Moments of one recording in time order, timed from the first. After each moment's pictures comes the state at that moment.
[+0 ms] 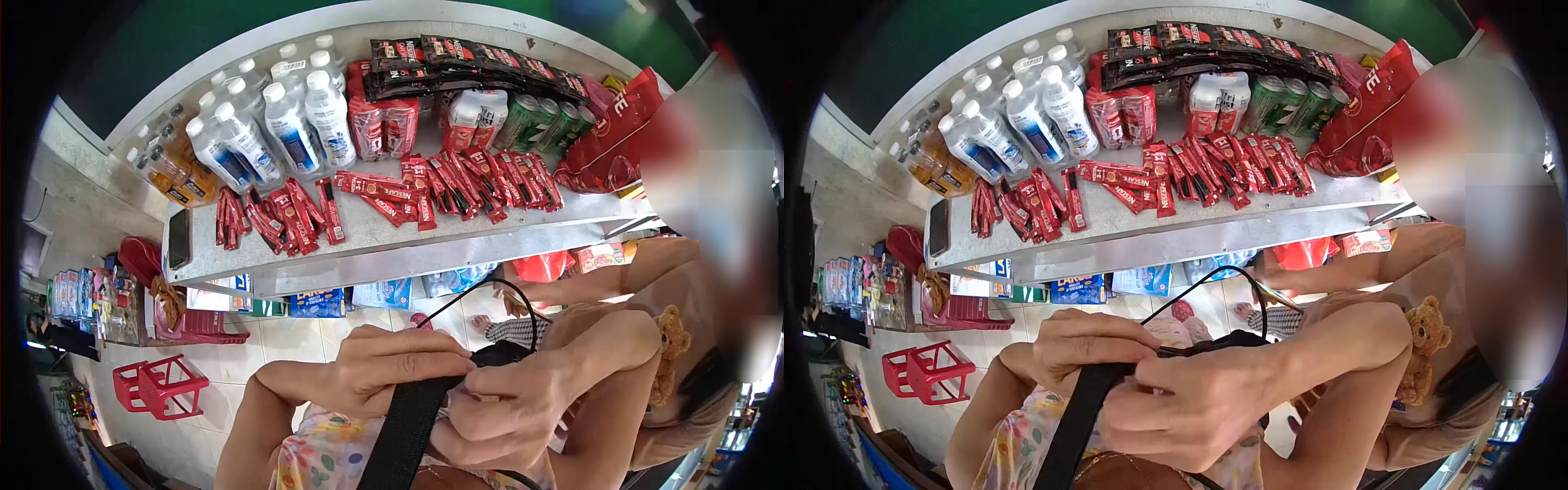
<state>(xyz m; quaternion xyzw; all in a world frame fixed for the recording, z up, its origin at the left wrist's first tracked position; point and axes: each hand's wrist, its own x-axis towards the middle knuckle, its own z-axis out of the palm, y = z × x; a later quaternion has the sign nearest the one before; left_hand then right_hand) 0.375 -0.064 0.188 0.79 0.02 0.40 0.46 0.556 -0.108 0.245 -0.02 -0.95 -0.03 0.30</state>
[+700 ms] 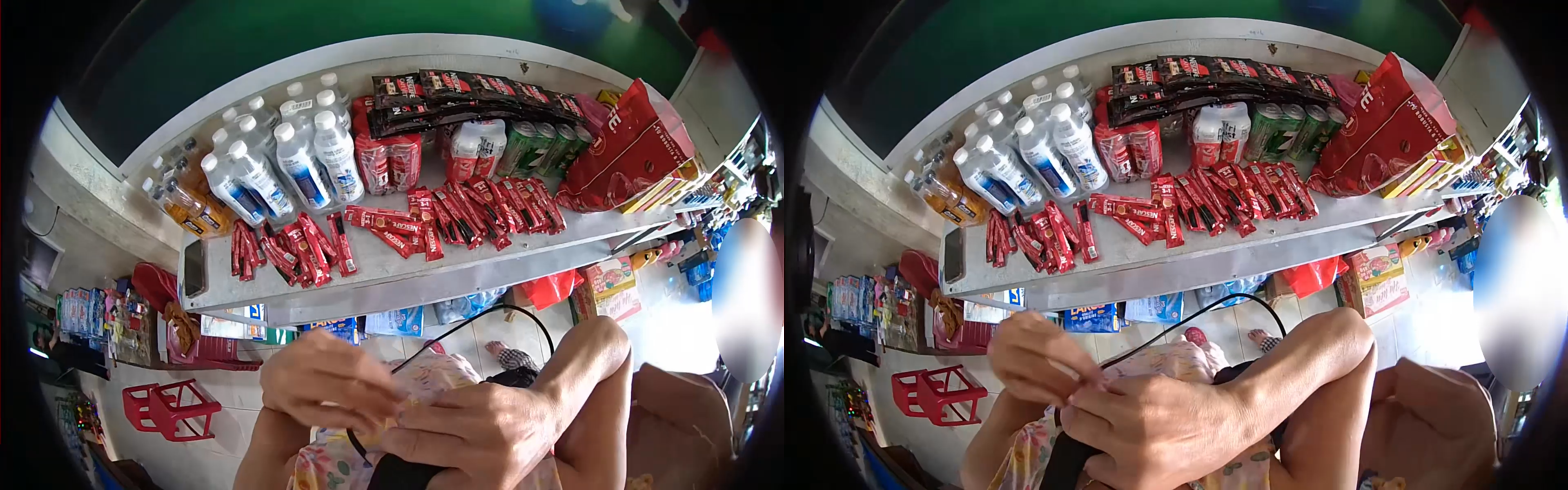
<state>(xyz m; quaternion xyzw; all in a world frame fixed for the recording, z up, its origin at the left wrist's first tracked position) 0.334 -0.024 0.218 0.87 -0.07 0.29 0.40 0.530 -0.114 0.276 -0.15 -0.85 0.28 0.43</state>
